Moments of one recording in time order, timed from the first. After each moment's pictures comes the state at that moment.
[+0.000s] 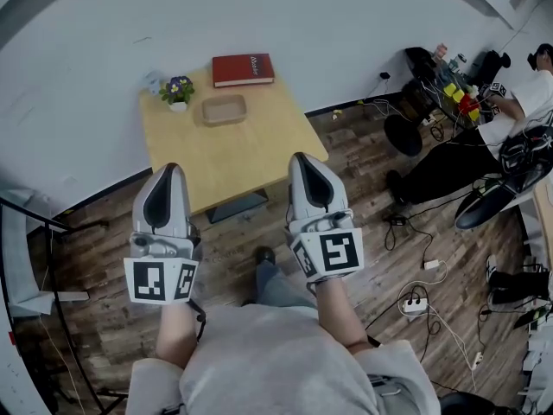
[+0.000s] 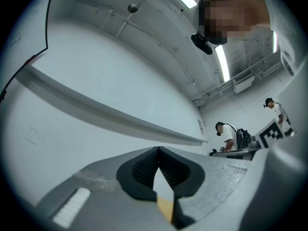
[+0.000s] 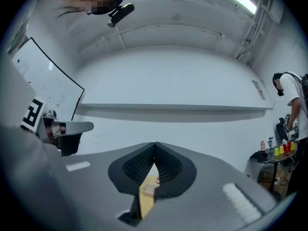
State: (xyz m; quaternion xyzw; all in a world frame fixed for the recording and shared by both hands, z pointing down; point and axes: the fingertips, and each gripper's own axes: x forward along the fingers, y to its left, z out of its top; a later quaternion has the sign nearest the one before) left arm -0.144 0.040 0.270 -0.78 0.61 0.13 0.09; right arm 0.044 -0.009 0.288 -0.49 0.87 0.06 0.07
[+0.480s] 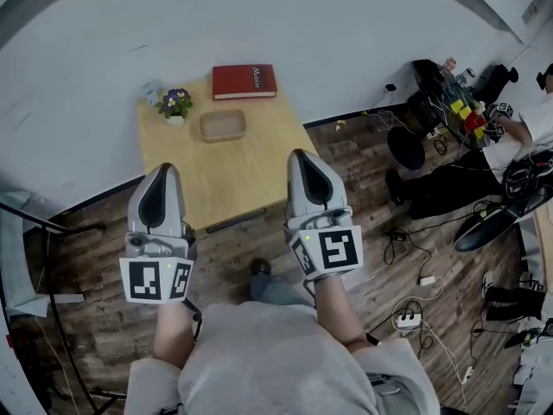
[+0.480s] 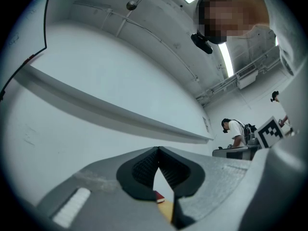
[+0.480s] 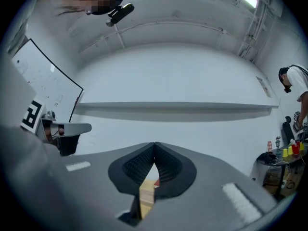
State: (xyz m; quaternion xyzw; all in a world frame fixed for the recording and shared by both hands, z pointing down) left arm -0.153 -0.028 0.266 -0.76 0.63 0.12 0.09; right arm 0.039 -0.089 0.278 -0.47 0.88 0.06 0.07
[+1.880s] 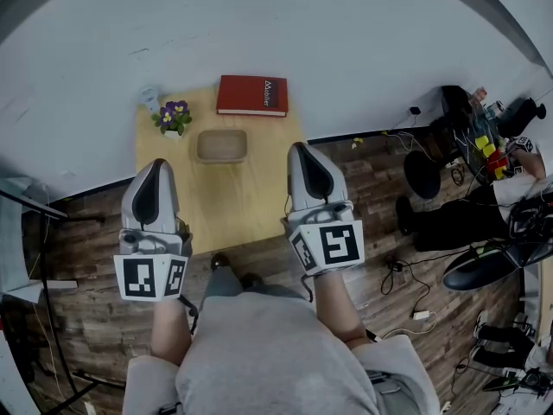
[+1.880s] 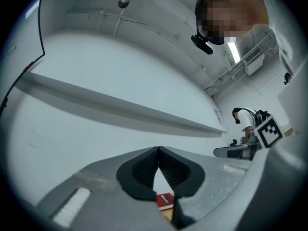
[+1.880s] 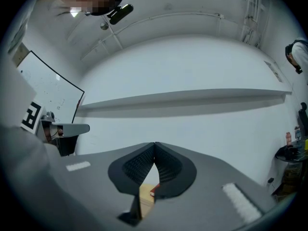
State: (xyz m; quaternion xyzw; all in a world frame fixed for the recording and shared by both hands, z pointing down) left arm -0.151 -0.139 0.278 -0.72 0.68 0.10 0.10; right arm 0.037 -0.229 0.291 -0.41 0.91 0.05 0.08
